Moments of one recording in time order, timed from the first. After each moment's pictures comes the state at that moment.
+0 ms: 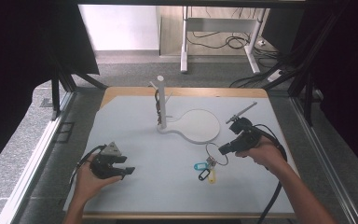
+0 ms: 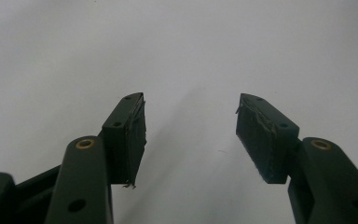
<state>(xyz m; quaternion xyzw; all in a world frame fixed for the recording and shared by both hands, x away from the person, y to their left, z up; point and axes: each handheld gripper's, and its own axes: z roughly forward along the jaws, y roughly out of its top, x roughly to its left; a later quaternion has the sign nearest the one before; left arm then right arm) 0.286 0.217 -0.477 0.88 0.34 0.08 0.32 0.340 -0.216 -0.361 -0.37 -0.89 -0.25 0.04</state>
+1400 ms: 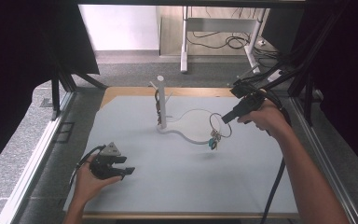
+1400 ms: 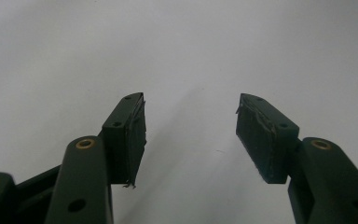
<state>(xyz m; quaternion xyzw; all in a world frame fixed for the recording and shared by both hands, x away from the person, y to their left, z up) 0.285 0.217 -0.478 0.88 0.35 0.08 0.33 0.400 -0.210 -0.290 -0.40 -0.89 -0.23 0.02</state>
